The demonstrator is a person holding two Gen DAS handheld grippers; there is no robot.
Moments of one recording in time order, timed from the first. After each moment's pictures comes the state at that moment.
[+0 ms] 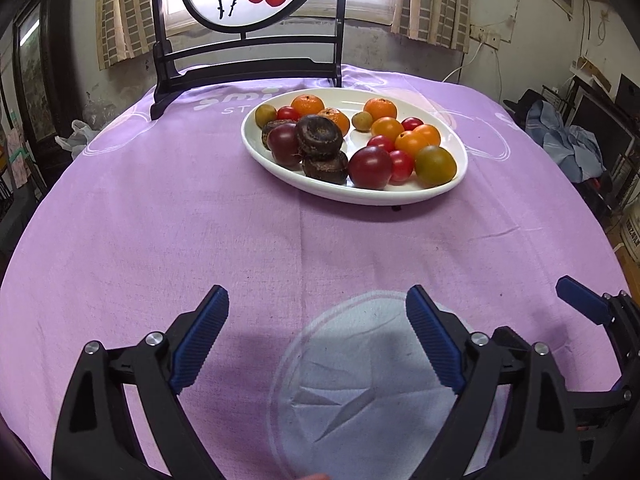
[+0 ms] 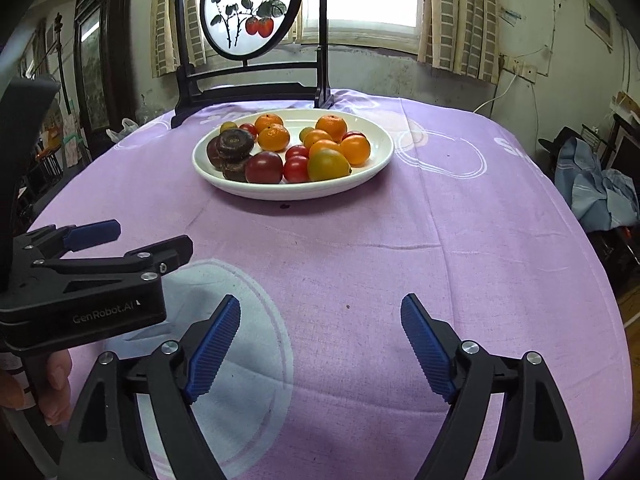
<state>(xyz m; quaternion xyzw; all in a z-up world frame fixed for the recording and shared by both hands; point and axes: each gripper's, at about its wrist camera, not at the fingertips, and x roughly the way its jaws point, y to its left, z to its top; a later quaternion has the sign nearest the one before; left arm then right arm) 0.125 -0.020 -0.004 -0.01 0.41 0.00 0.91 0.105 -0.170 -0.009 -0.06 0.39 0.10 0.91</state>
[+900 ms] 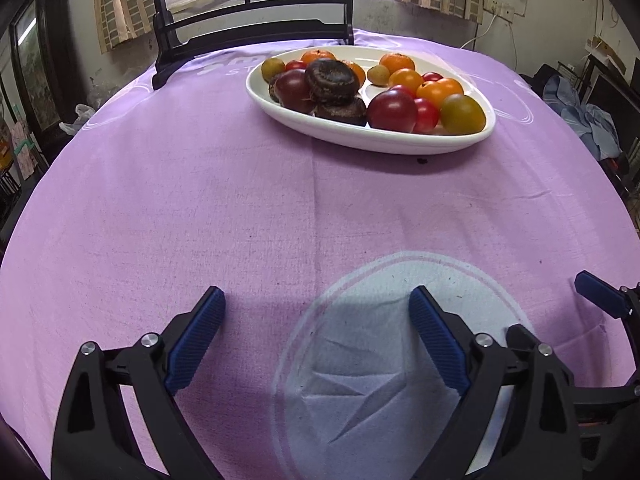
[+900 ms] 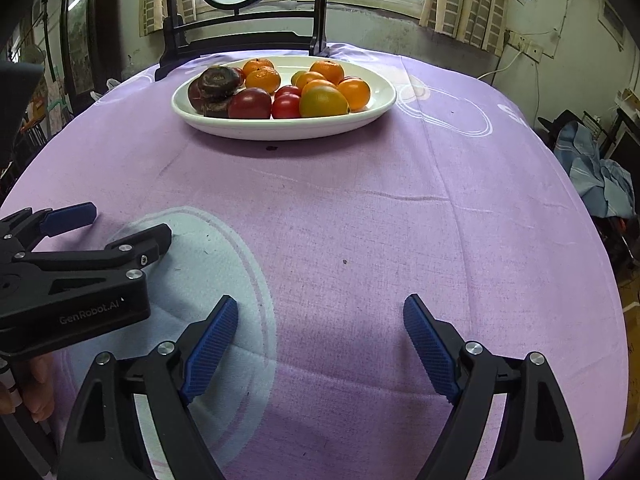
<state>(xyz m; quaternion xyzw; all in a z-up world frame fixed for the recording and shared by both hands) 0.131 -0.018 -0.035 0.00 0.46 0.02 0.89 0.110 -0.166 -0.037 -0.09 0.44 0.08 0.89</state>
